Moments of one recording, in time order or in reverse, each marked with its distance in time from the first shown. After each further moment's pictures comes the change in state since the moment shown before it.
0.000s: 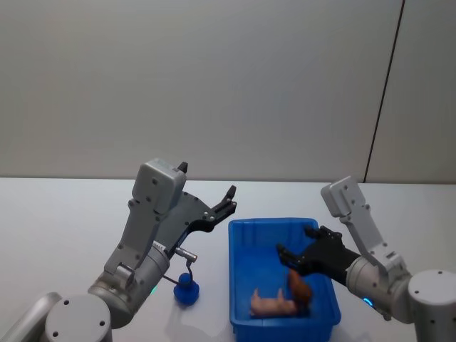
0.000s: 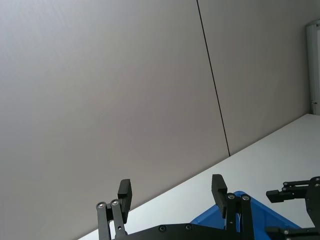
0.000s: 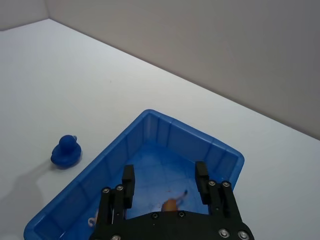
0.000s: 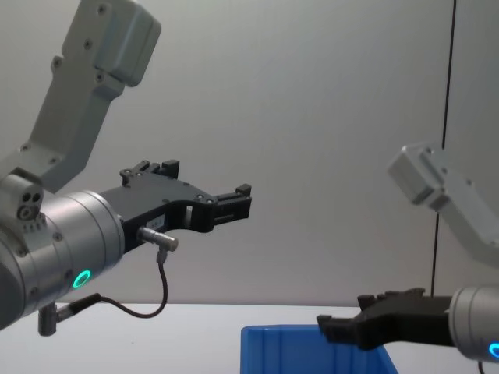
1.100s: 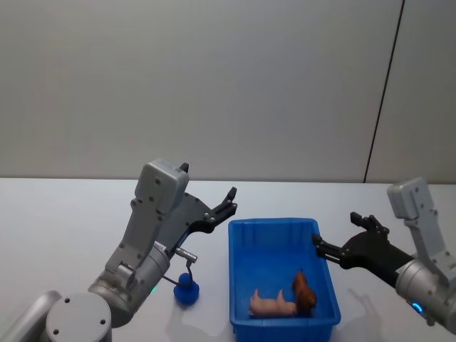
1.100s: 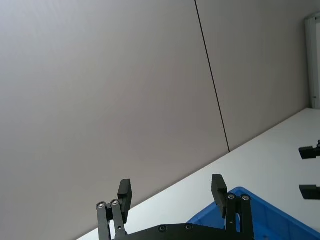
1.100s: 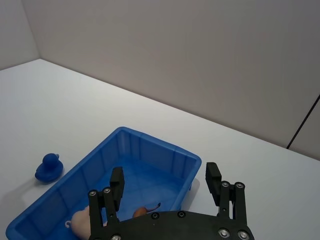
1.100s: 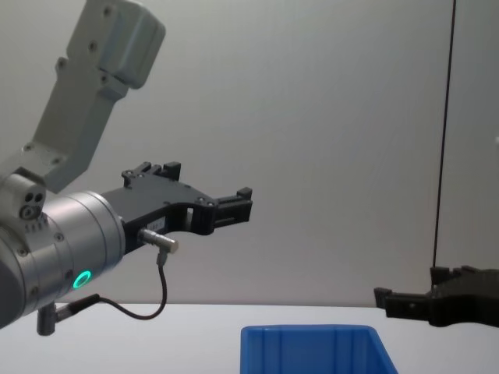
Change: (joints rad) left arm -0.003 -0.001 -0.001 0.001 0.013 0.013 -0.009; right arm -0.105 0.108 0.085 -0.097 0.141 -0.140 -0.005
